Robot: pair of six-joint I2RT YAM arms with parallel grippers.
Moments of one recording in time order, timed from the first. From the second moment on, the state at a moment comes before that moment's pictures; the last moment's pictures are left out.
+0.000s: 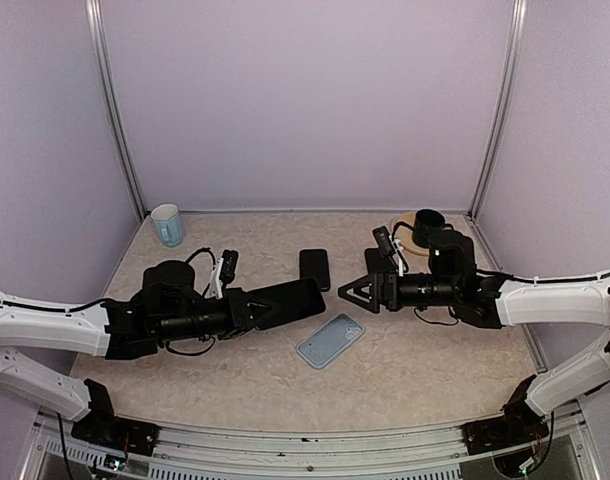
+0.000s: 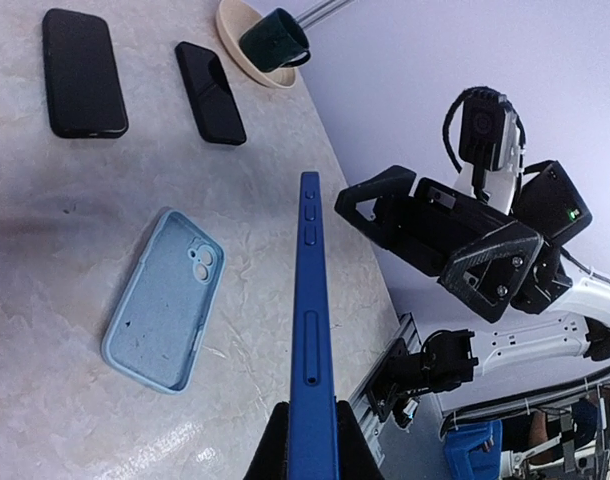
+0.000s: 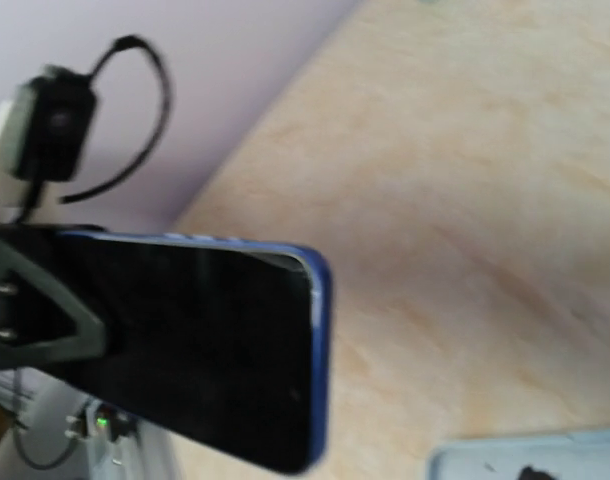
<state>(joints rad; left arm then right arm) -0.98 1.20 0.57 0.35 0.10 -0.97 0.72 1.33 0.67 0.38 -0.54 0.57</state>
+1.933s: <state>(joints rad) -1.05 1.76 0.89 0.27 0.06 -1.49 0.59 1.68 0.69 0.34 -0.57 0.61</state>
